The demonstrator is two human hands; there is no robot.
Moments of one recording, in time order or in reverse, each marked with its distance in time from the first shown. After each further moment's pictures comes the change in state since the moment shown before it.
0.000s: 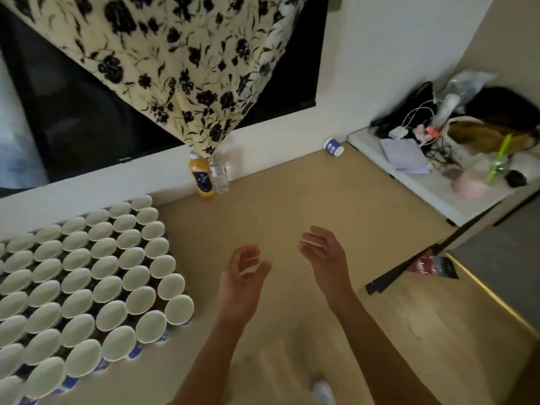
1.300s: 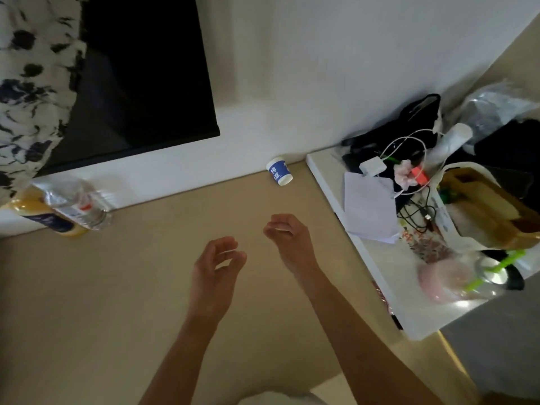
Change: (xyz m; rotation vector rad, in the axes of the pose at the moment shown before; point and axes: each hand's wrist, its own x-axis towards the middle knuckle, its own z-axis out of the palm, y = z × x) left_hand 0.267 0.036 0.340 0.037 0.141 -0.190; right_hand 0.428 -0.034 -0.157 -0.341 -0.180 0.210
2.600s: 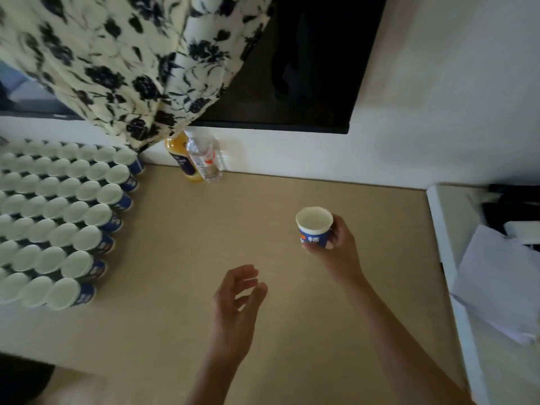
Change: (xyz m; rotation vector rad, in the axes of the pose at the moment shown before) left_hand -0.076 -0.036 -0.038 -0.136 0.448 -0.067; right_hand 0.033 0.021 0.057 -0.067 -0.470 -0.177
